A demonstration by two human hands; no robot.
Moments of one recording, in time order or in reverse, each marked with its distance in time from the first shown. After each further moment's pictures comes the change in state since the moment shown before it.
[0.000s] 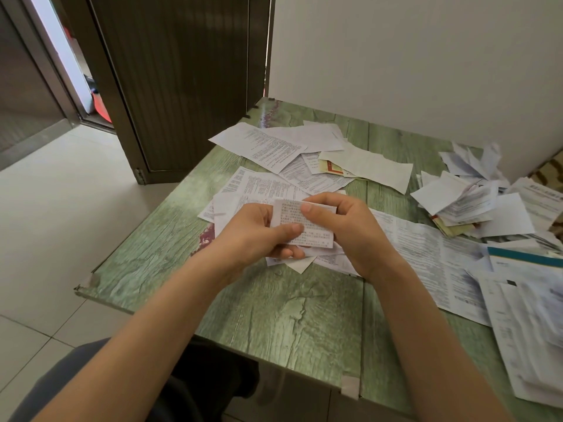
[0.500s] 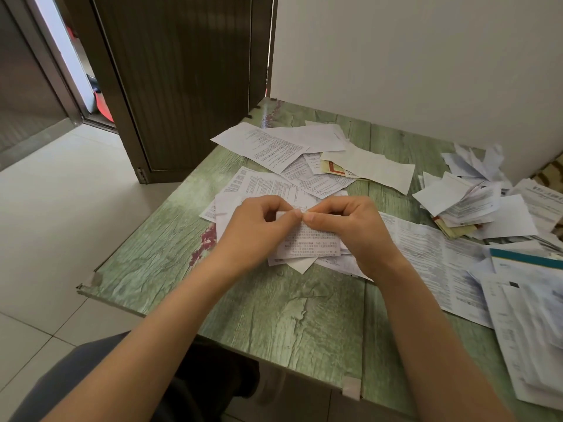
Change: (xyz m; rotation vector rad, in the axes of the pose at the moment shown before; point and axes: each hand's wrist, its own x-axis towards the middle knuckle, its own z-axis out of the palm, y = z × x) left_hand 0.005 -0.008 0.001 0.348 0.252 0.232; right_hand -0.001 -0.002 -0.003 -0.094 0.001 -0.131
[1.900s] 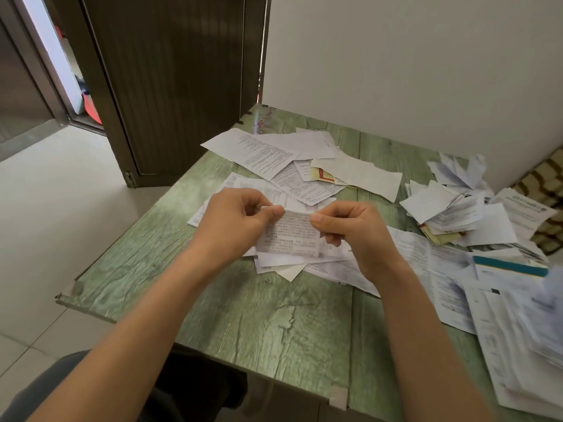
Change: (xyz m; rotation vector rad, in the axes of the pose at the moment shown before) left_hand 0.008 0.008 -0.013 0.064 0.088 0.051; right_hand 0.002 0.000 -0.018 -0.005 0.076 0.071
